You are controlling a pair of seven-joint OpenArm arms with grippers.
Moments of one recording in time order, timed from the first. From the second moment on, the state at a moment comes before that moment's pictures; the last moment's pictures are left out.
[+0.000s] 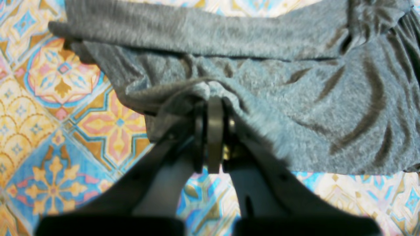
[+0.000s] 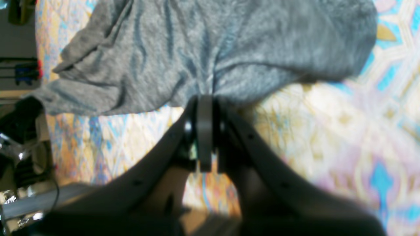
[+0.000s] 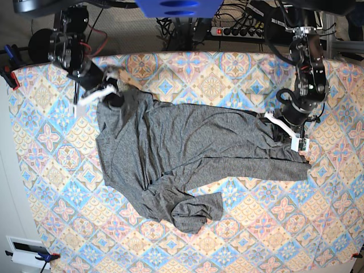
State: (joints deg) left arm 8.4 -16.9 -12.6 104.4 -25.6 -7.3 52.0; right arm -21.4 13.1 10.7 110.5 54.3 -2.6 -51.6
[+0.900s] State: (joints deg) left arm -10.1 -21.5 -25.4 74.4 -25.0 -7.1 52.3; right arm 12.1 9.2 -2.0 81.7 54.1 -2.7 -50.0
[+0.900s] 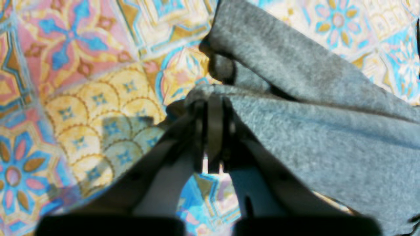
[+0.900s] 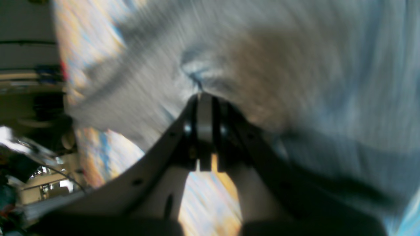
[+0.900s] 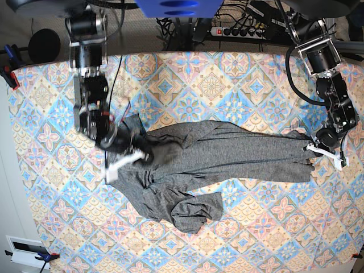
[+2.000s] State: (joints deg) left arm -5.6 -20.3 -23.4 74.4 -25.8 -7.2 51.7; right arm -8.2 13.6 8.5 93.2 44.6 -2.1 -49.5
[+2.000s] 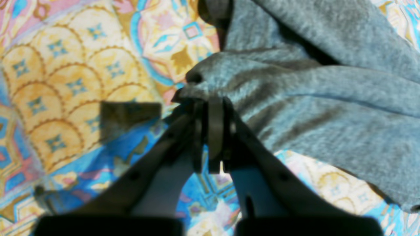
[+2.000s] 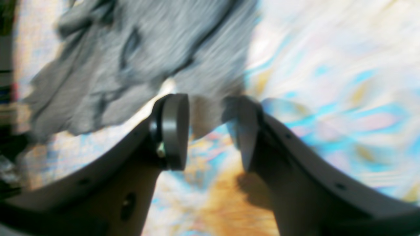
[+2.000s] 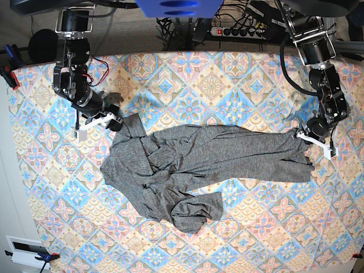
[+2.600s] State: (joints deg) left arm -4.8 -20.4 -23.4 74.5 -25.7 -7.1 51.8; right arm -7.5 10.0 6.2 85.6 40.0 -1.2 -40.4
